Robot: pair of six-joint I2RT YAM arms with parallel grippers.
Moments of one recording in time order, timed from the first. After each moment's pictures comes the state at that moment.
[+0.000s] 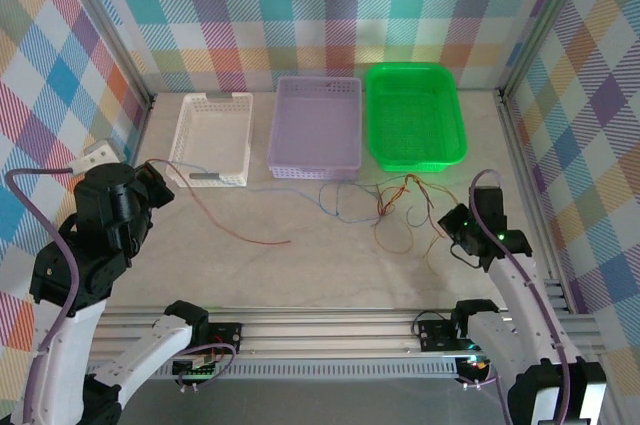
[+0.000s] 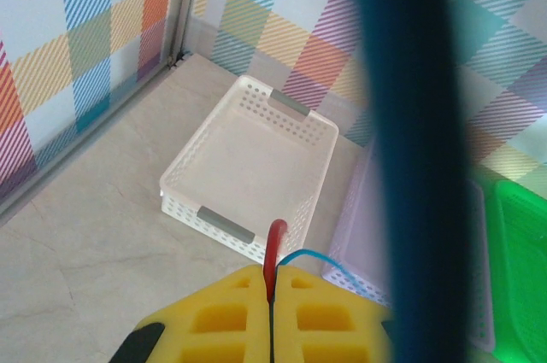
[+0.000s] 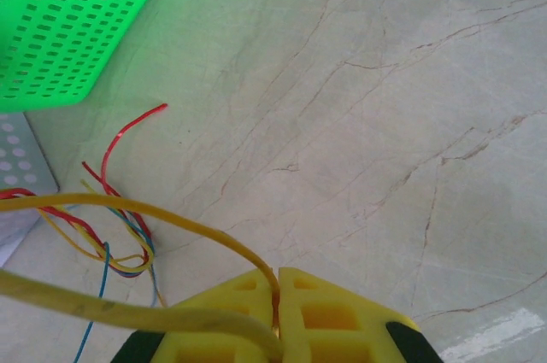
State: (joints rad) left arm -0.35 0.78 1.43 -1.11 -0.51 -0.64; right arm 0.04 0.82 0.59 -0.69 -0.06 0.86
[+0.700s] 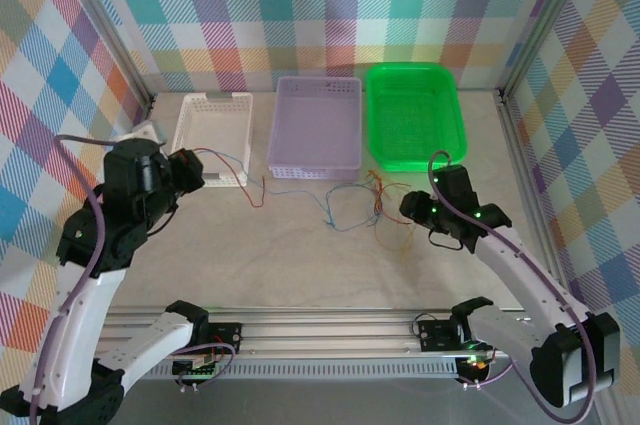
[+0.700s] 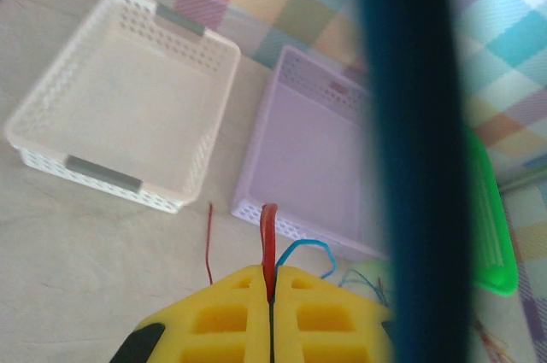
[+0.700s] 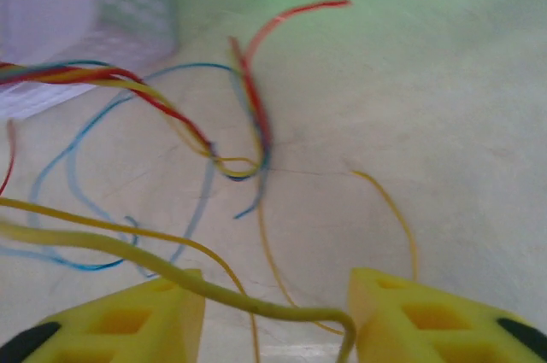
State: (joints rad) left arm -0.35 0.90 1.40 -1.01 -0.18 -0.67; right arm 0.36 1.00 0.76 -0.64 -0.08 0.67
